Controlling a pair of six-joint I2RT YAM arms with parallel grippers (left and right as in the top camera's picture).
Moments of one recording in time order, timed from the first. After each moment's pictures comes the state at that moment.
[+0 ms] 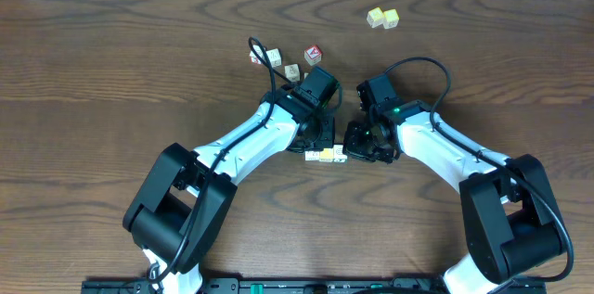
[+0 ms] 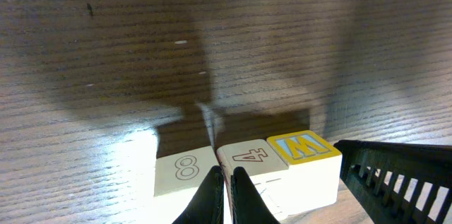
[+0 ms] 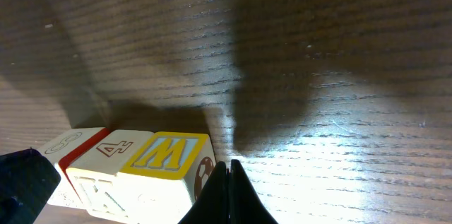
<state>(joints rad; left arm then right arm) -0.64 1.90 1.26 -0.64 0.18 -0.59 0.41 1.78 1.00 -0.60 -0.25 0.65</state>
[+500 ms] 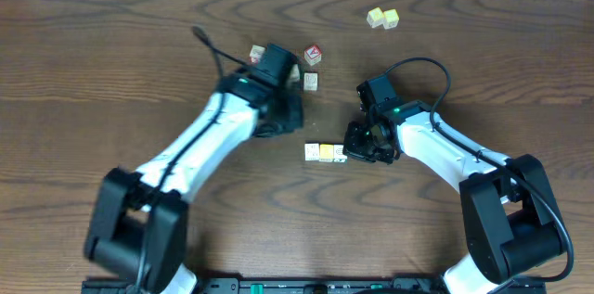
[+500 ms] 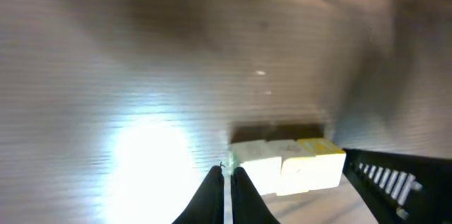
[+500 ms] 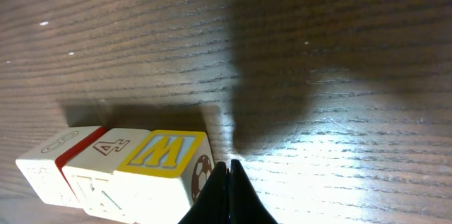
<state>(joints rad) -0.47 1.75 1.26 -0.76 0.19 -0.58 0.41 1.78 1.00 -0.60 -0.24 0.65</state>
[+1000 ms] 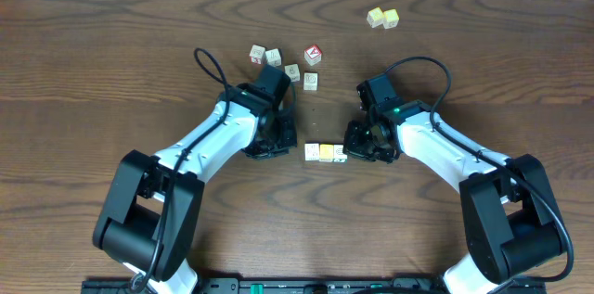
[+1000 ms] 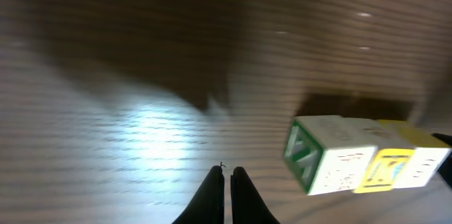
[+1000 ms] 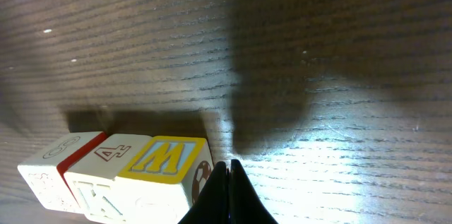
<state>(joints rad) -0.46 1.80 1.12 -0.71 0.26 -0.64 0.41 1.78 1.00 -0.59 -0.23 0.65</state>
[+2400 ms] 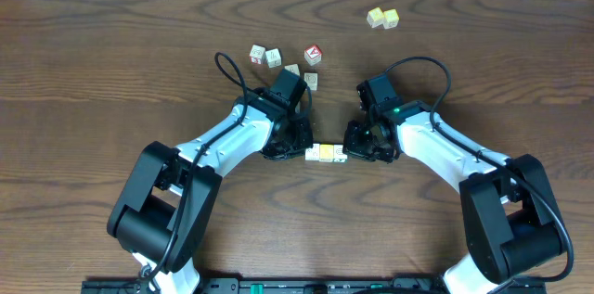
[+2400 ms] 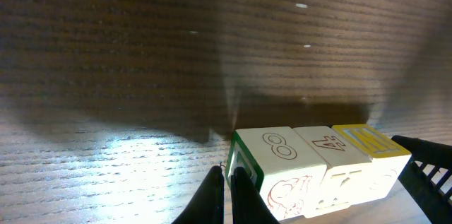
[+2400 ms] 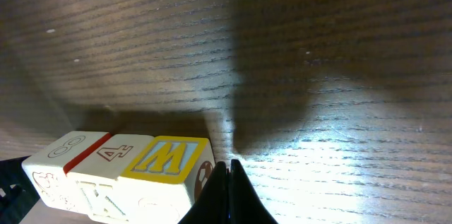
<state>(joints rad) -0.52 1.86 1.12 -0.60 0.32 -0.69 0.41 1.78 1.00 -0.59 -0.24 0.65</state>
